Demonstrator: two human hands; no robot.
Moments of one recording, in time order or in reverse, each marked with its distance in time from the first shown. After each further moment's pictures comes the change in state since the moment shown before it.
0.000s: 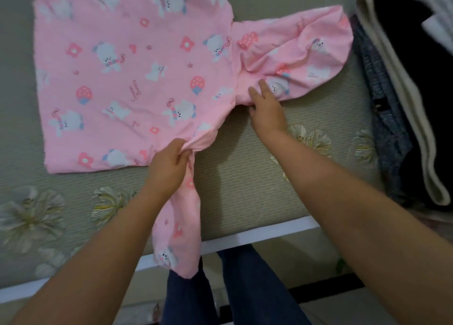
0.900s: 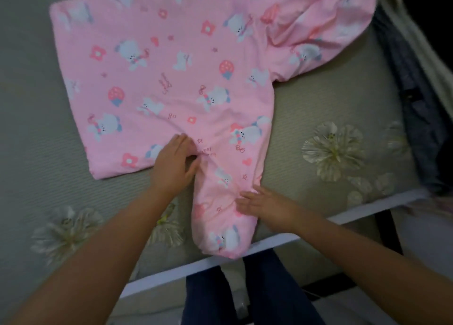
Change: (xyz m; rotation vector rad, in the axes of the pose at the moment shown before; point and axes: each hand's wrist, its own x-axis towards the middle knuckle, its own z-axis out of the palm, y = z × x) left_hand 0.039 -0.077 -0.039 0.339 -0.244 0.189; right_hand -0.133 -0.040 0.062 -0.255 -0.601 -0.732
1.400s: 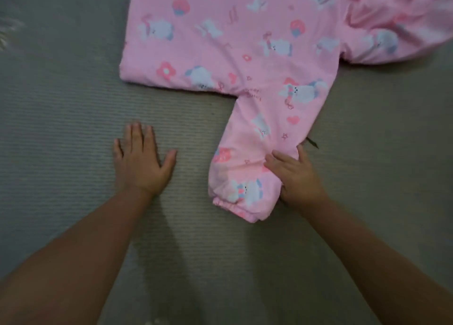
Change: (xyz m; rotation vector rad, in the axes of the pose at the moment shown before) left_hand 0.123 -0.188 -0.071 0.073 0.379 -0.521; right_hand 0.225 0.106 -0.169 -0.340 0.762 -0.005
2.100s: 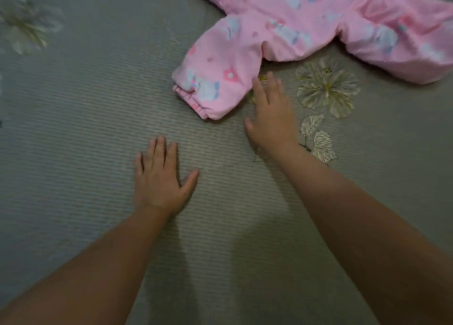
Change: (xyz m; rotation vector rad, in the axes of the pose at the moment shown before) left_hand 0.000 0.001 0.000 -0.037 0.036 -0.012; right_hand 0.173 -0.005 0.030 0.026 -0.193 0.379
